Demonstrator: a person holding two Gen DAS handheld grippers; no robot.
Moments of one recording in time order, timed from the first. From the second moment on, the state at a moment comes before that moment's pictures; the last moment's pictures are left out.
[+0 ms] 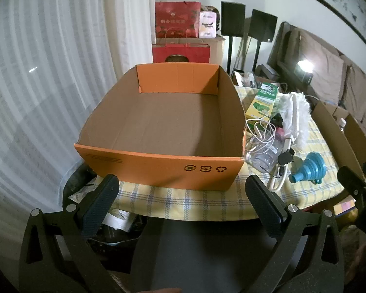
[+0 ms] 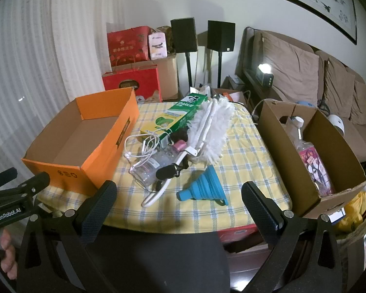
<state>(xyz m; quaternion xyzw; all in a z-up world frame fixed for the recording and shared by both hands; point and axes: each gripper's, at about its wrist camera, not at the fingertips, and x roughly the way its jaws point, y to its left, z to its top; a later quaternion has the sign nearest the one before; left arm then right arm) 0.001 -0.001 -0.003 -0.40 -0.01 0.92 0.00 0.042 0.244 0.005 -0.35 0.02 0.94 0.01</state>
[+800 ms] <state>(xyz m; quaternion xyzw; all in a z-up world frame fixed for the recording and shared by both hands) 0.001 0.002 -0.002 -0.40 0.00 0.92 0.01 0.042 0.245 0.006 -0.35 0.03 0.94 0.01</state>
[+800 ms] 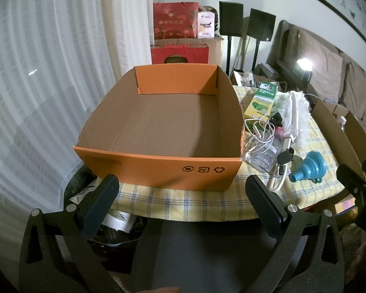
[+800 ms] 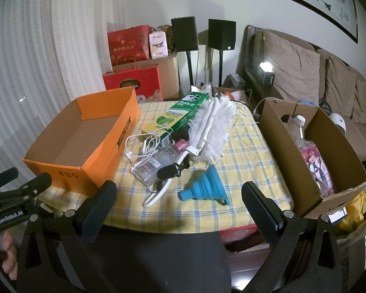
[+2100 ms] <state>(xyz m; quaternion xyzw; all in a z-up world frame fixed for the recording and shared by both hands) -0.025 0.037 -0.024 -0.39 0.01 0.92 0.08 -0.003 0.300 -0.085 -0.44 0.14 0.89 0.06</state>
